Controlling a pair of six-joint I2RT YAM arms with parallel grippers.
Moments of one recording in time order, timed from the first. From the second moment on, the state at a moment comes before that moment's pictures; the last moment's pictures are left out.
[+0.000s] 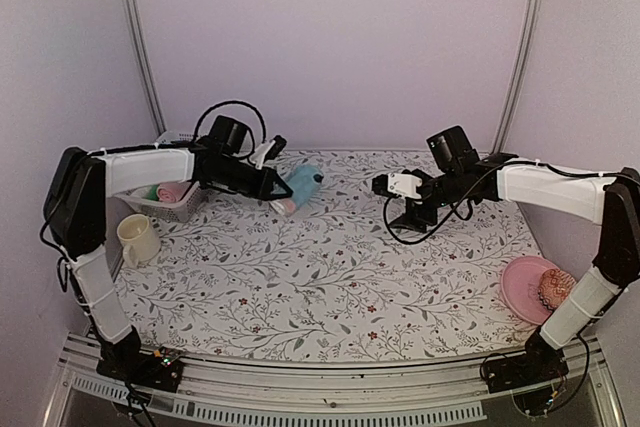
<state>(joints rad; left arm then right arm) -0.48 1.85 1.36 -0.32 0.52 -0.11 0.56 1.59 1.16 -0.40 -0.32 -0.92</state>
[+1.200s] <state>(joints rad) 0.36 2.14 1.85 -0.87 0.67 0.21 0.56 1.63 1.15 -0.42 -0.43 -0.87</state>
